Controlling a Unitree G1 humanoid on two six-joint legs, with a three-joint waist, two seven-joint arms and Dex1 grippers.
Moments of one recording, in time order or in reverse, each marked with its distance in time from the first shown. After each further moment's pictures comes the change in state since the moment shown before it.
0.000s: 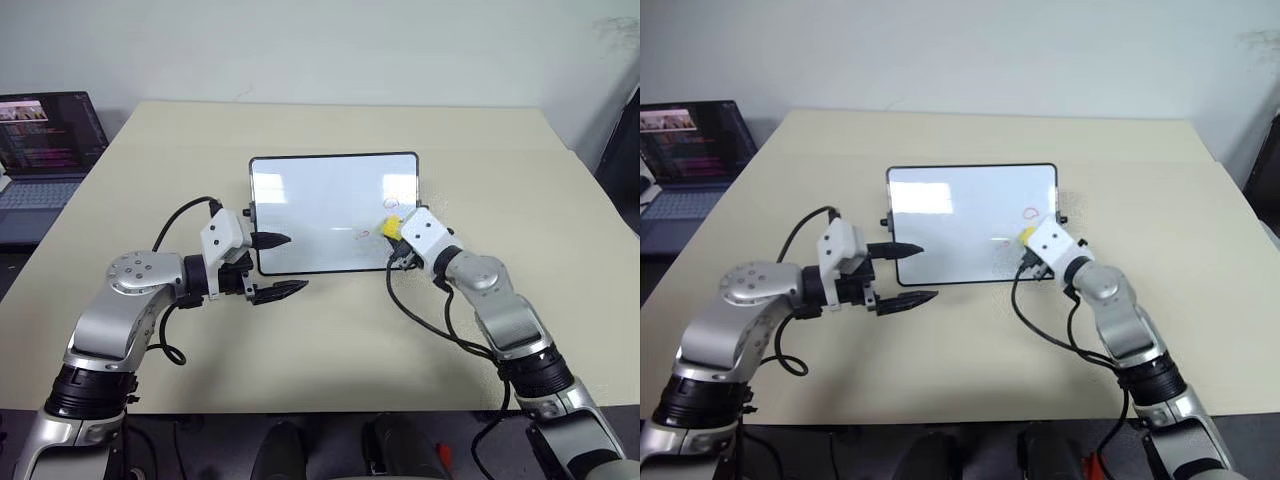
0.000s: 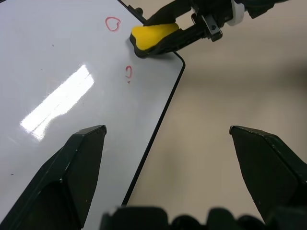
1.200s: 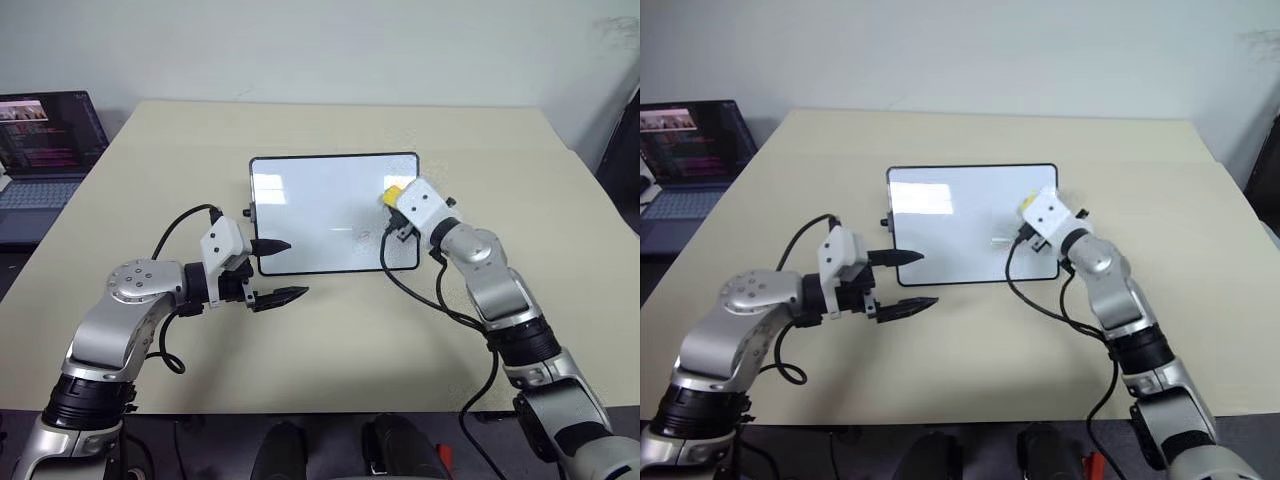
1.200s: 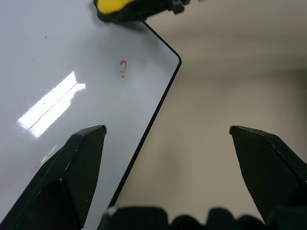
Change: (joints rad) left arm 0.044 0.000 0.007 -0.037 -0.013 0.011 0.018; right arm -0.125 0.012 -0.004 0.122 -0.074 -0.064 0.012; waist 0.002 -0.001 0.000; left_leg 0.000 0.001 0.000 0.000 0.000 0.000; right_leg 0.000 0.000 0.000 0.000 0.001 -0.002
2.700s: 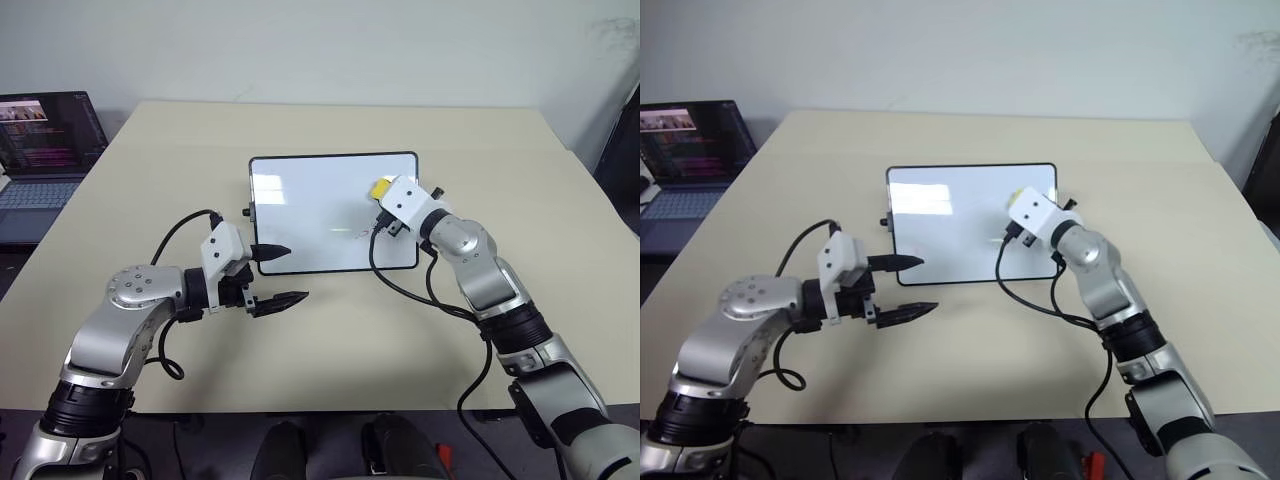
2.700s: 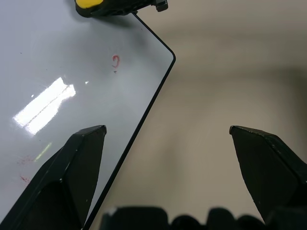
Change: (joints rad) left arm 0.034 0.000 0.010 -0.033 -0.008 0.015 0.010; right arm -0.100 0.003 0.037 0.116 -0.056 -0.092 -0.040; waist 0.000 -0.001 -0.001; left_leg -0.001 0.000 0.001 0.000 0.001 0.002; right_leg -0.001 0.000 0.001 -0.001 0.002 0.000
